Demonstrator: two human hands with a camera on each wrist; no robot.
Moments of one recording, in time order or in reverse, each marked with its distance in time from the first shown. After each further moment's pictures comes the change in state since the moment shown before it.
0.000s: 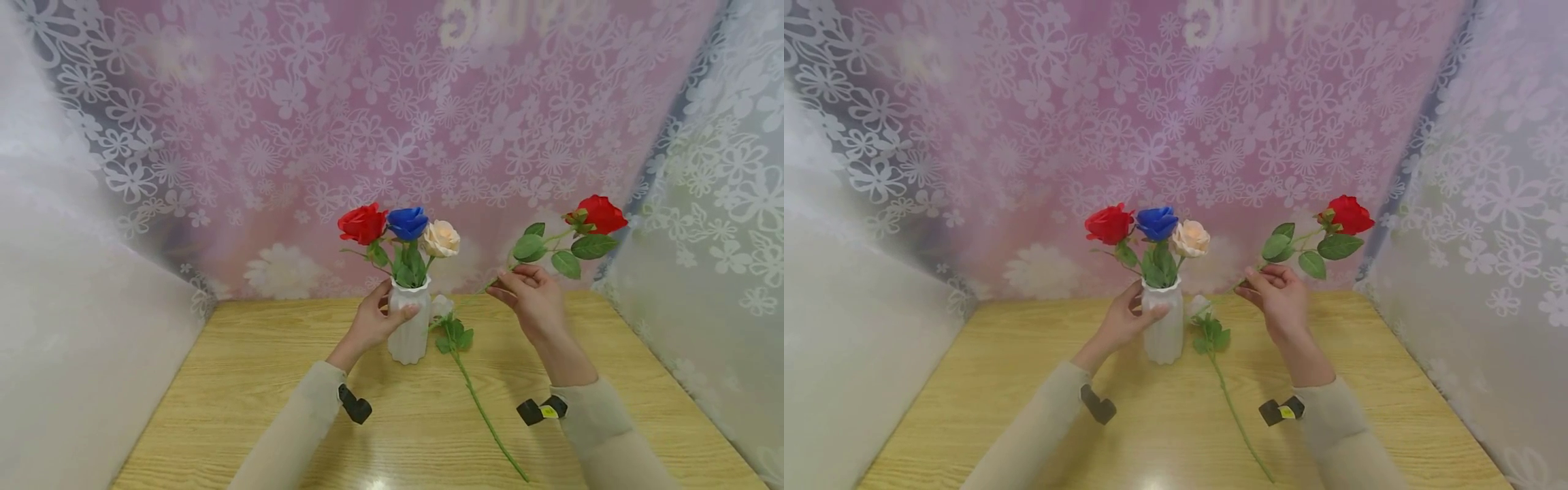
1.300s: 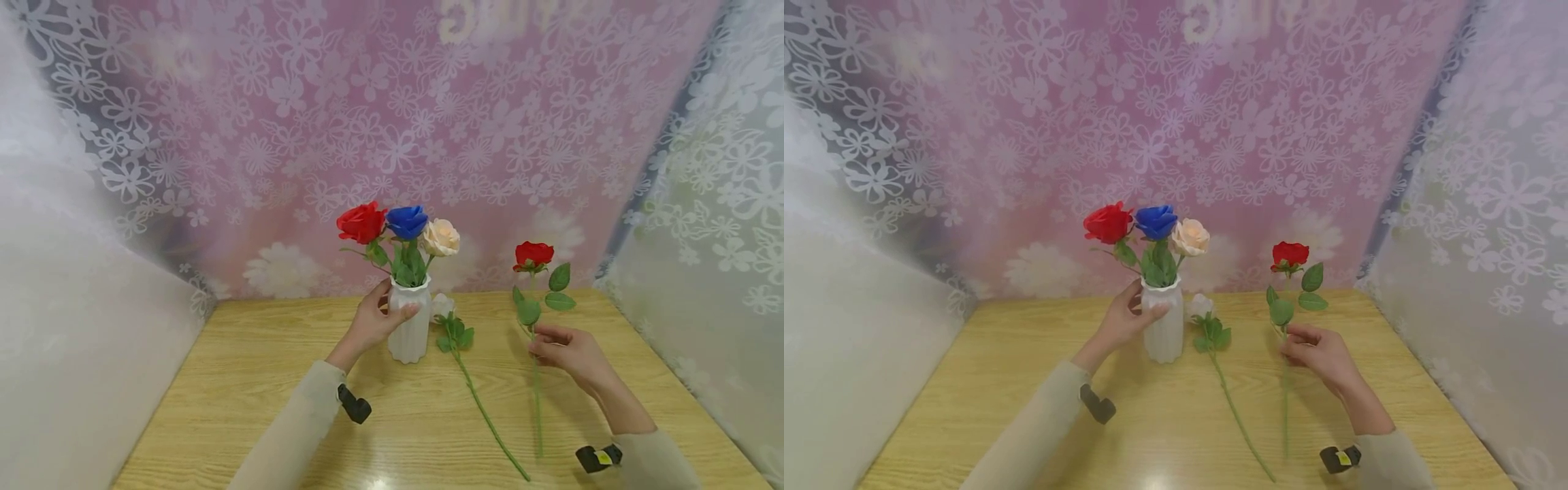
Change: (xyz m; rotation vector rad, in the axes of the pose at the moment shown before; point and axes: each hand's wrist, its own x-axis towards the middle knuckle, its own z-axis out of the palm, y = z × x) left_hand 0.001 -0.002 0.001 0.007 0.008 -0.029; right_hand -0.028 0.044 -0.129 -0.701 -0.231 0.174
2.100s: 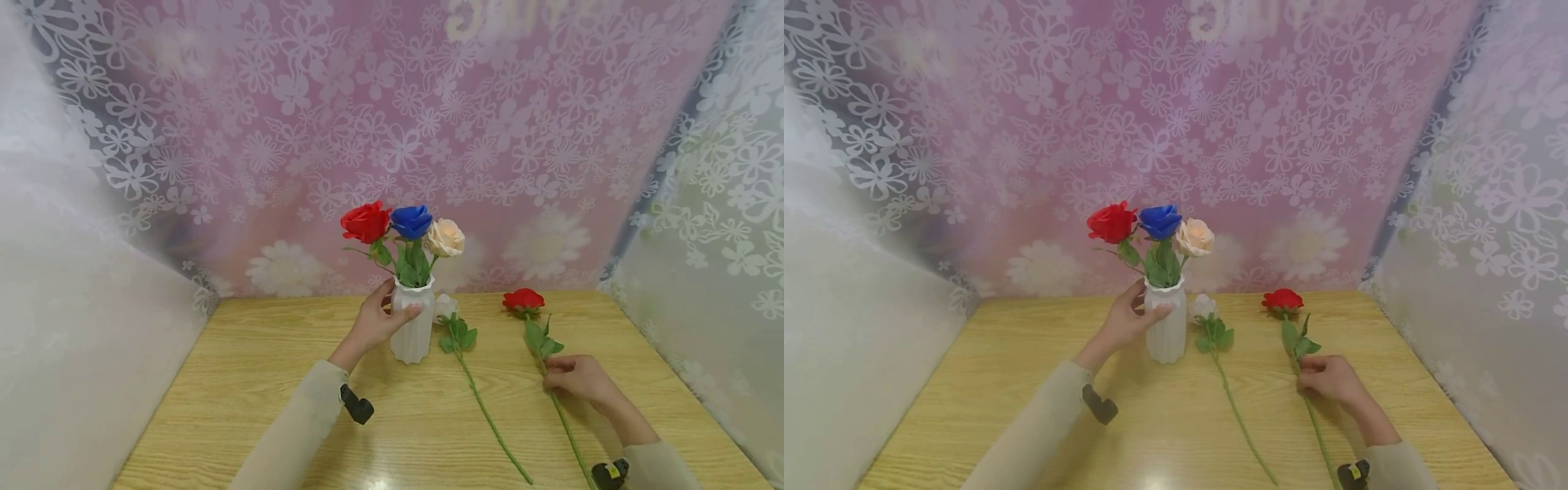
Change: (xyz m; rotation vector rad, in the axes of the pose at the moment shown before) left_hand 0.000 0.001 -0.003 0.002 -0.010 -0.010; right_hand 0.003 0.055 -0.013 -0.345 -0.044 0.095
